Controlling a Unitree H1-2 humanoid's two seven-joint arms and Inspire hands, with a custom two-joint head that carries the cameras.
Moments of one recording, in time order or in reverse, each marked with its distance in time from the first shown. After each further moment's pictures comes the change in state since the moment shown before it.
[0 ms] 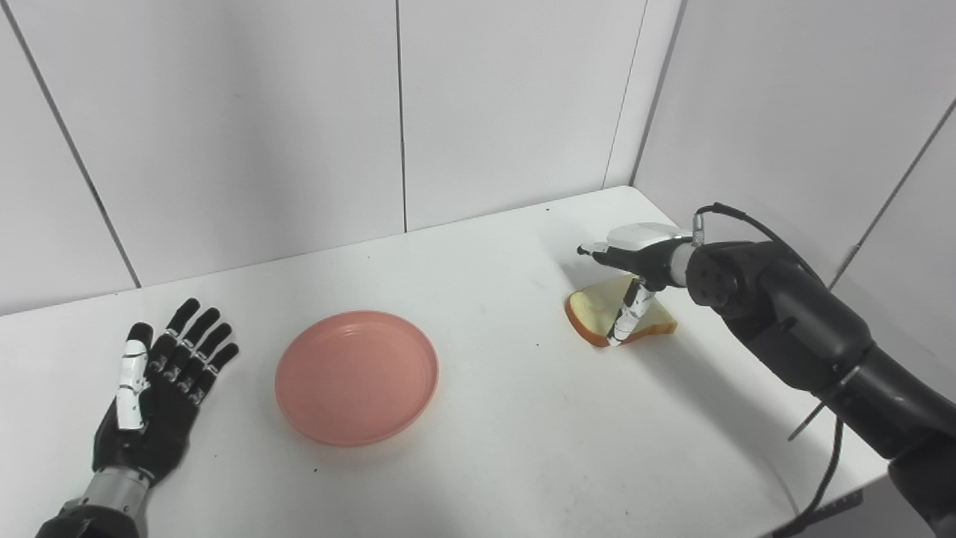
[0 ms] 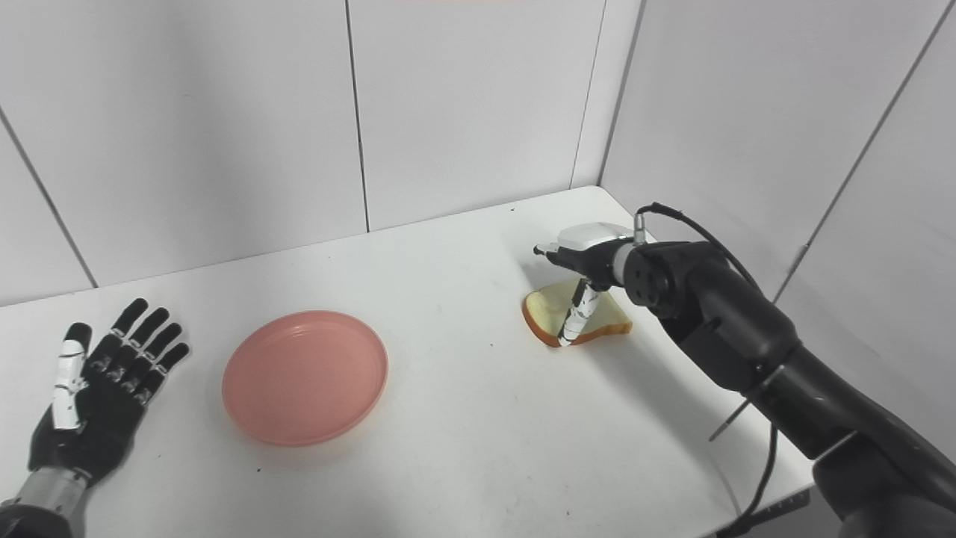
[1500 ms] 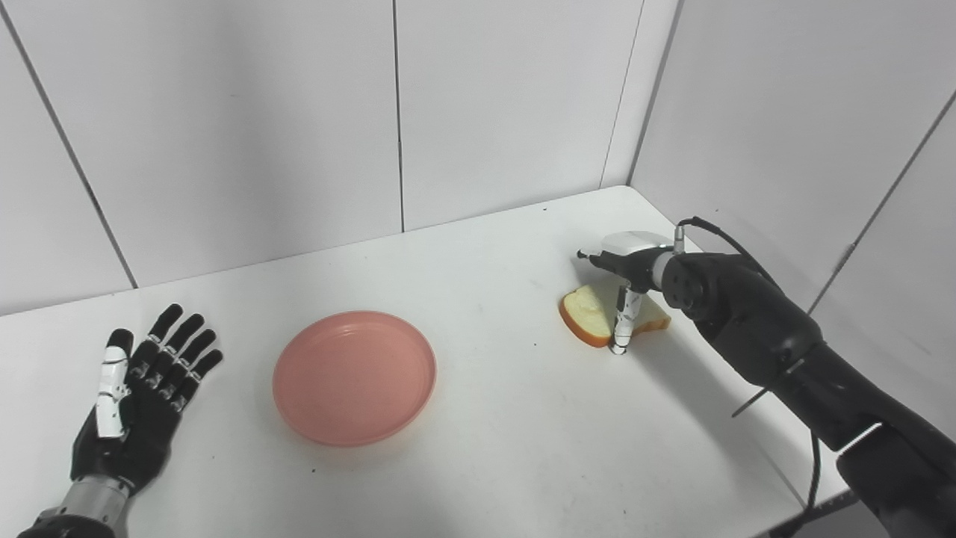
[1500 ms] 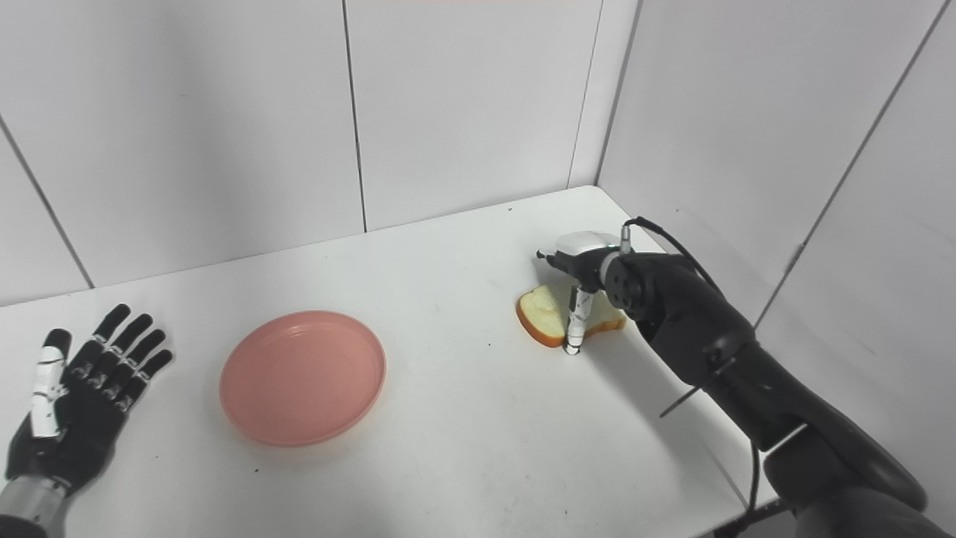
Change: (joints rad) left arm 0.018 0.035 -0.015 -0.030 0.011 0.016 0.004; right arm -0.076 0.094 0.037 0.302 -0.005 -0.082 -0.193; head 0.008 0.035
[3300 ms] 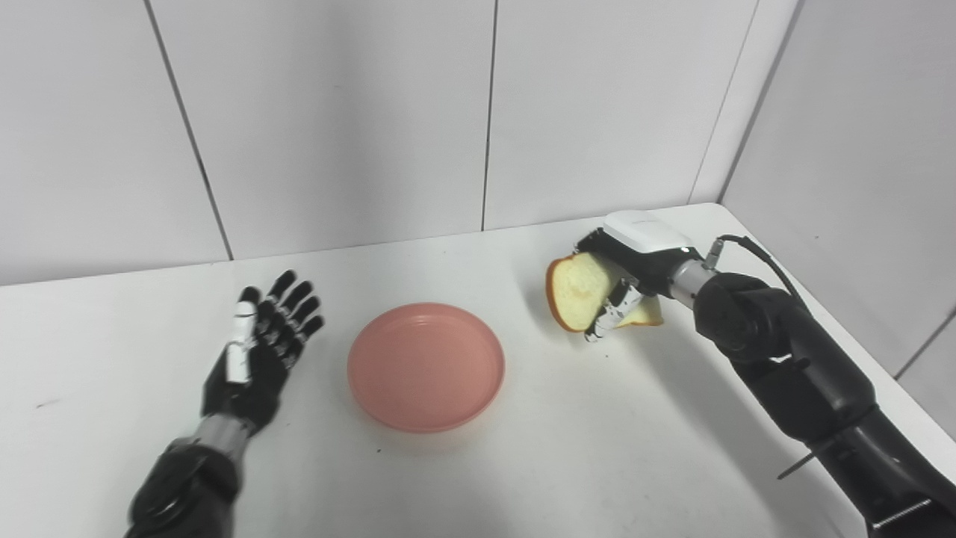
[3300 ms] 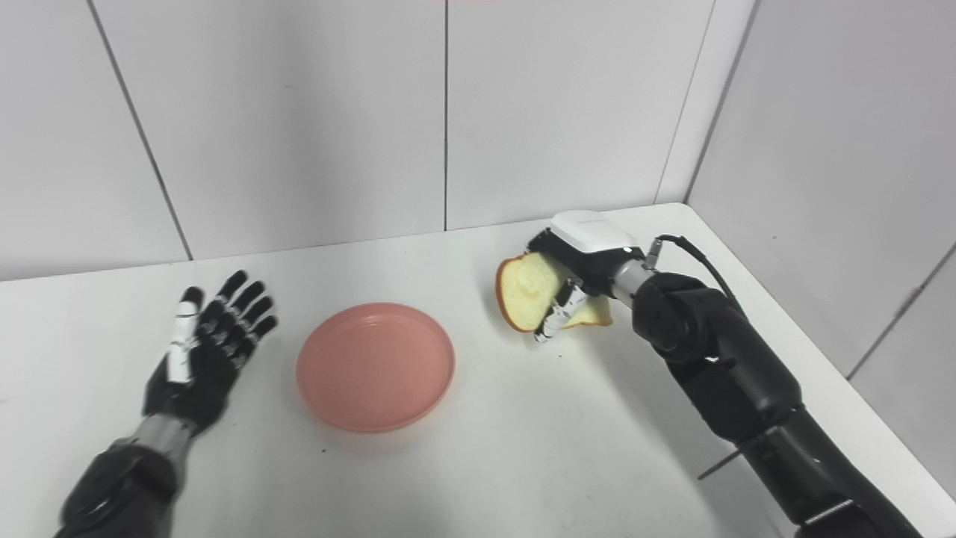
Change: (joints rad) left arm -0.069 -0.097 -0.046 0.128 0.079 -0.122 0.075; right arm -0.039 0.184 -0.044 -0.210 0.118 -0.195 -0.175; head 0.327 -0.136
